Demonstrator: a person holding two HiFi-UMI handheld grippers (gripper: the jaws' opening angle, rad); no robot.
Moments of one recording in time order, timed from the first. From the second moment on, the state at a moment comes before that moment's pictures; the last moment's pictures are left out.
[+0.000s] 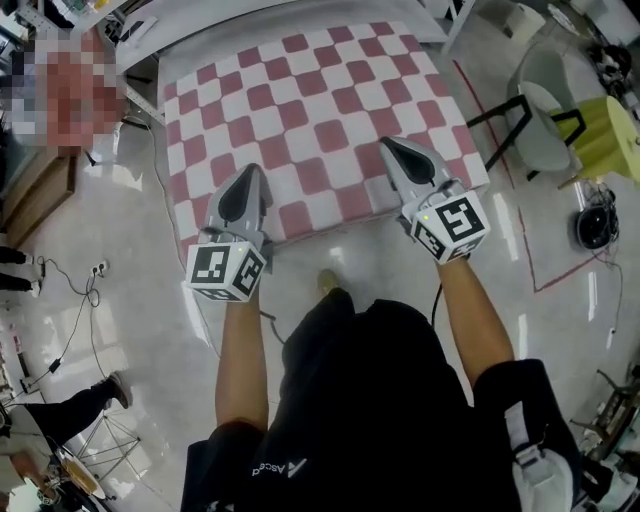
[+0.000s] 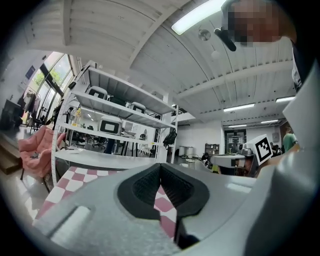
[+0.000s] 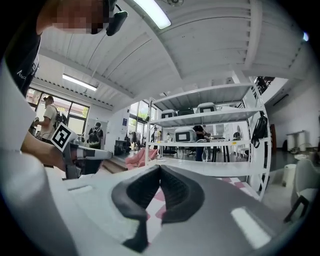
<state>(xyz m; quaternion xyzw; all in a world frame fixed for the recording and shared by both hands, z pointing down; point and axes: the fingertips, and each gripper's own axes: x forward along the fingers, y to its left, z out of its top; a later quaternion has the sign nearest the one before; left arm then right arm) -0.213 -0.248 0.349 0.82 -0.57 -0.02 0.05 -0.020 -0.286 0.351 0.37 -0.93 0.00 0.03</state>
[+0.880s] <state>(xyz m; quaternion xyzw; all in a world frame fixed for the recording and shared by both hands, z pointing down) -0.301 -0.371 0.486 0.72 -0.65 0.11 0.24 -0.020 -0.459 0.480 0.40 -0.88 0.11 0.20</state>
